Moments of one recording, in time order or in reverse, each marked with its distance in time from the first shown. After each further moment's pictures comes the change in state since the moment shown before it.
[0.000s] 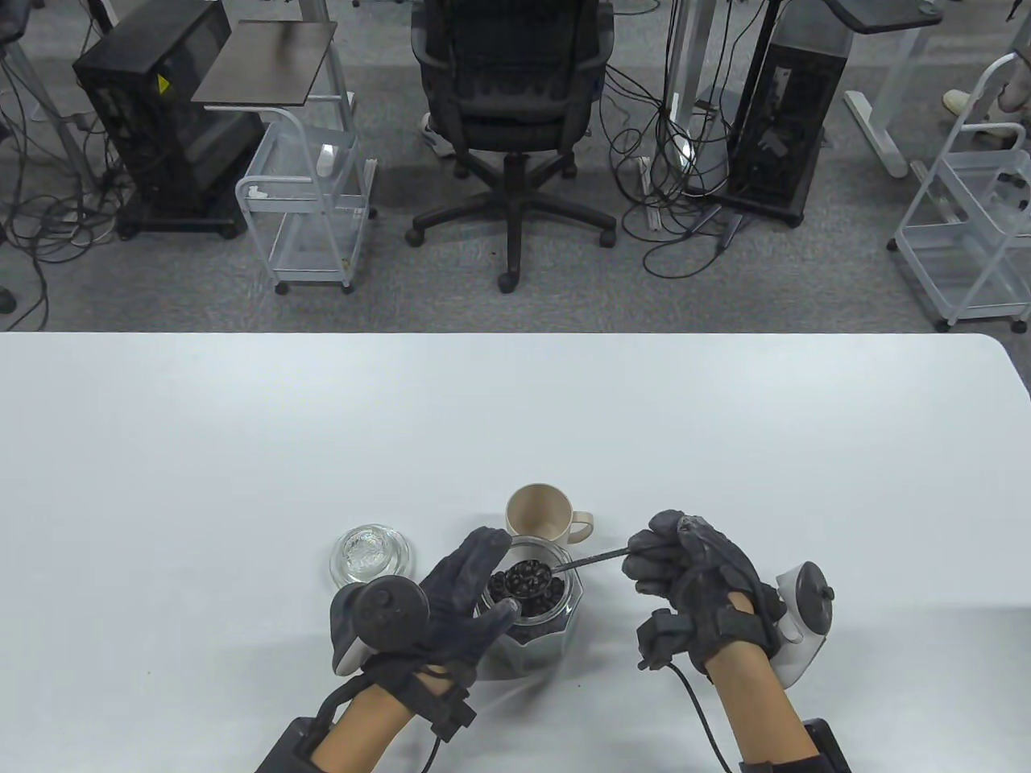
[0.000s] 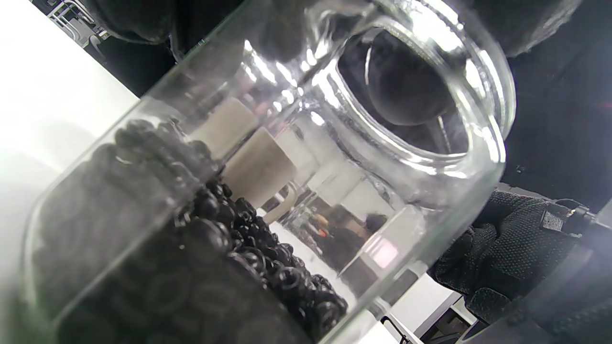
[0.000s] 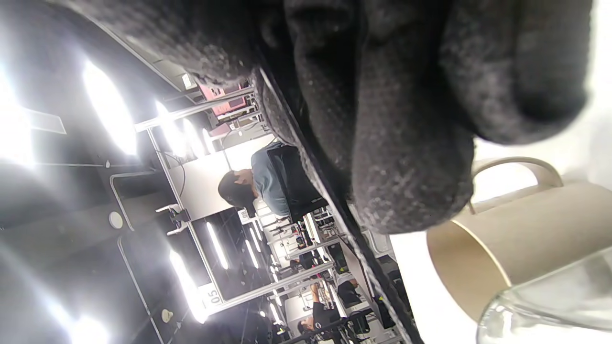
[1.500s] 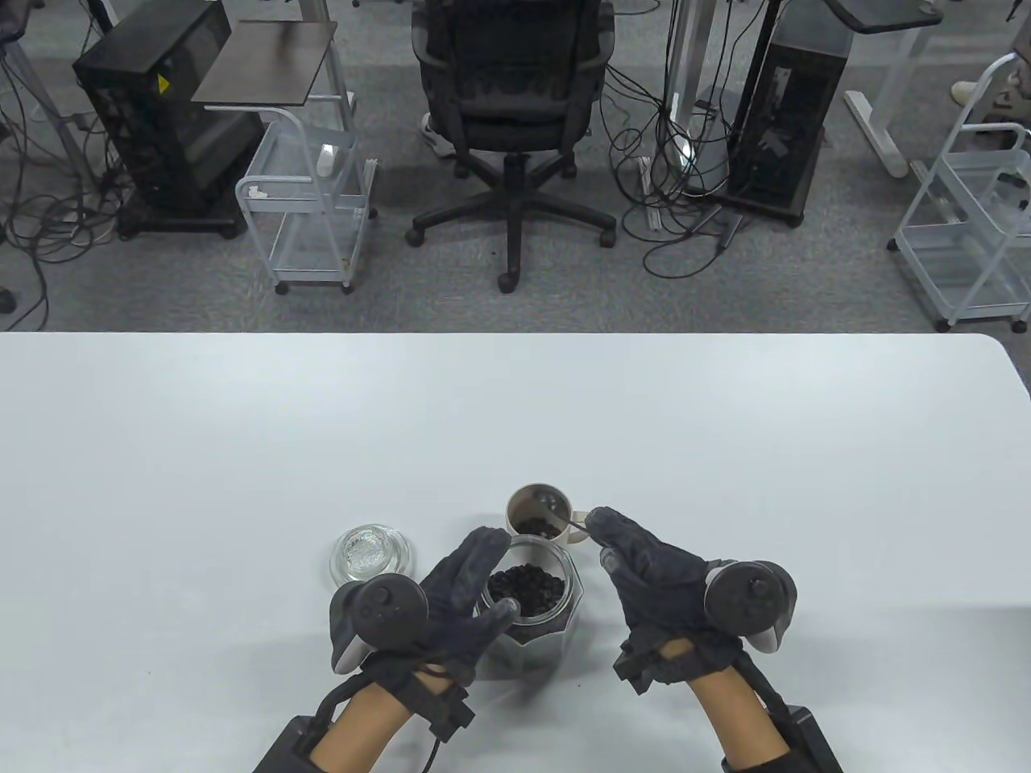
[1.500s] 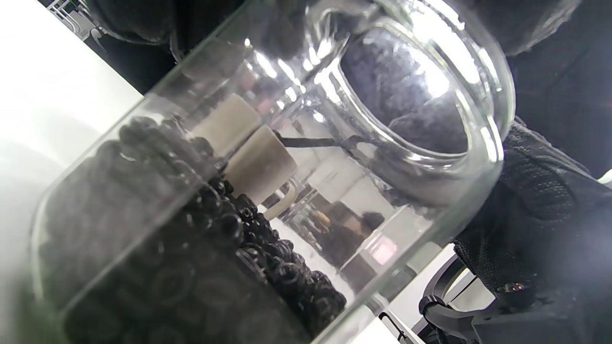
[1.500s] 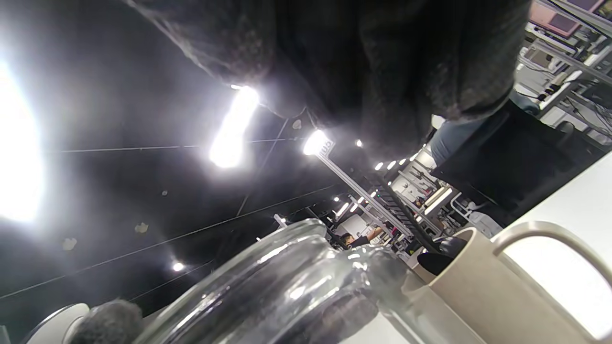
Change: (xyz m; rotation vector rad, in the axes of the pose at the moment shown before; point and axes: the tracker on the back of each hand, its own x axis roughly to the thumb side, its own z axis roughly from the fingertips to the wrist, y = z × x) left_hand -0.001 0.001 0.000 -0.015 0.004 0.010; right_hand 0.023 0.064 0.018 0.415 -0.795 0.860
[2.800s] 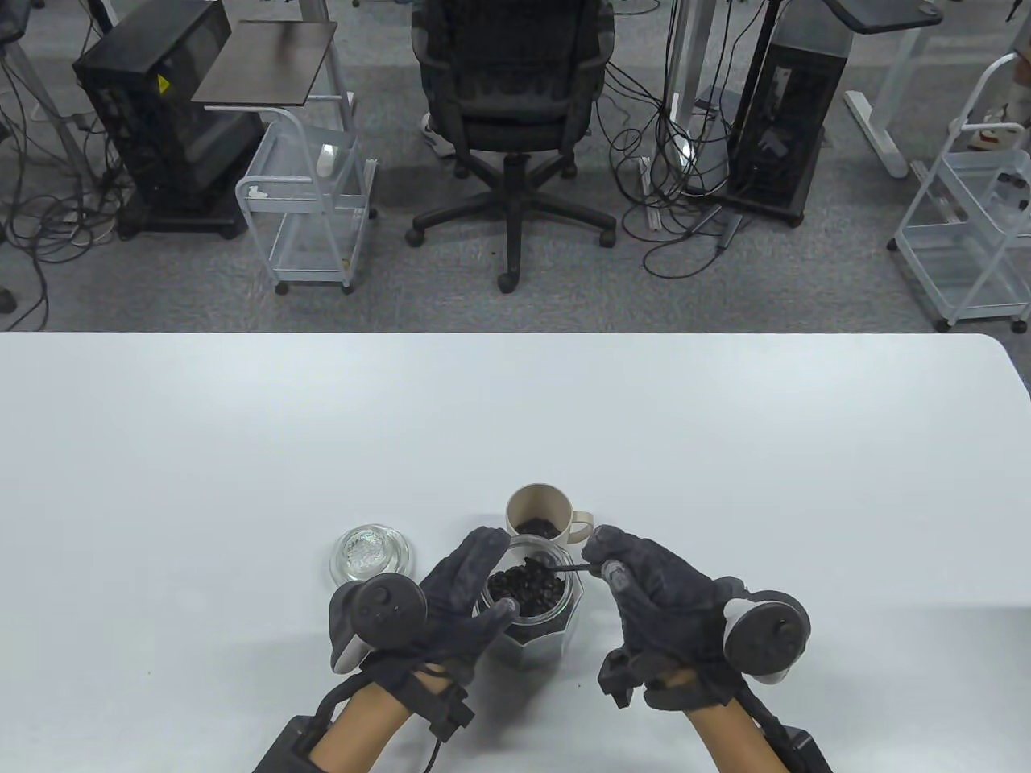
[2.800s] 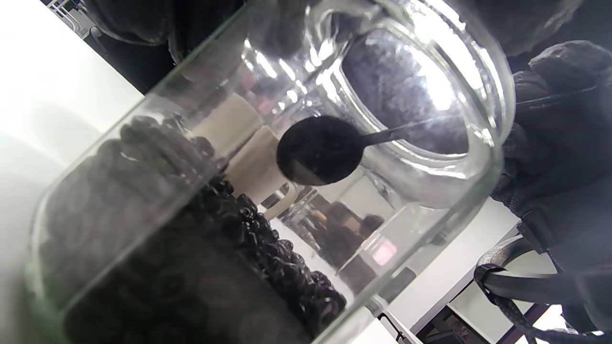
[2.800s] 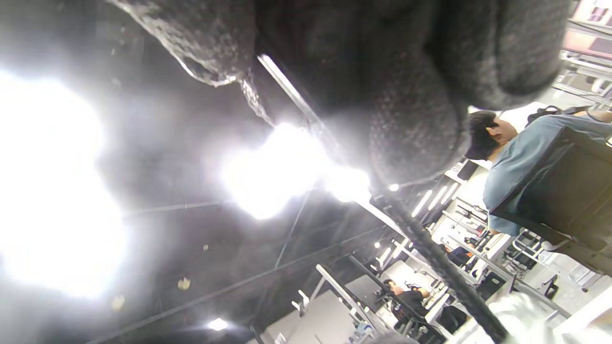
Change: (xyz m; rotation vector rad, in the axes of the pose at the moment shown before) left_hand -0.001 0.000 0.000 0.000 -0.002 0.005; right_hand 0.042 -0.005 0.009 -0.138 -0.112 -0.084
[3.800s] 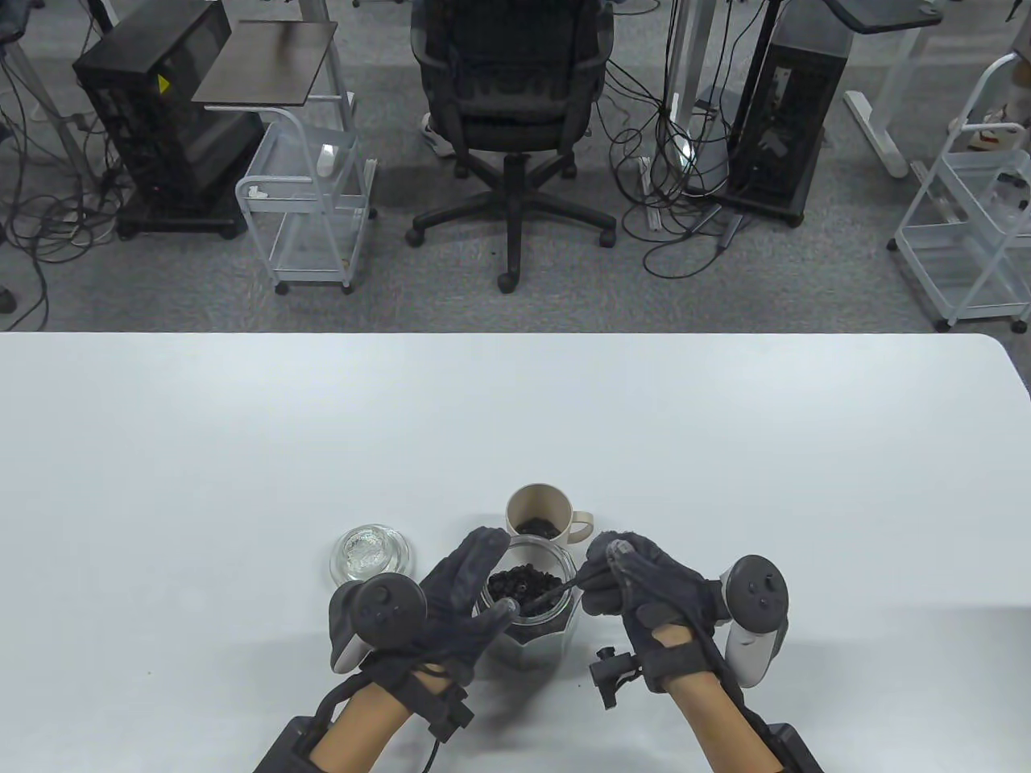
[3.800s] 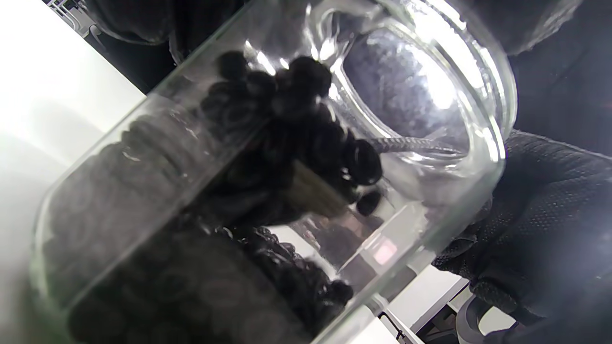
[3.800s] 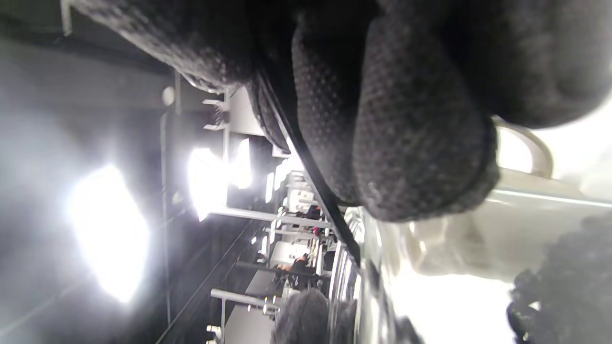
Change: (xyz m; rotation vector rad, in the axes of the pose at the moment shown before) left_hand -0.001 0.000 0.000 -0.003 0.001 0.001; right_hand -0.058 0.010 0.020 -0.100 0.707 -0.349
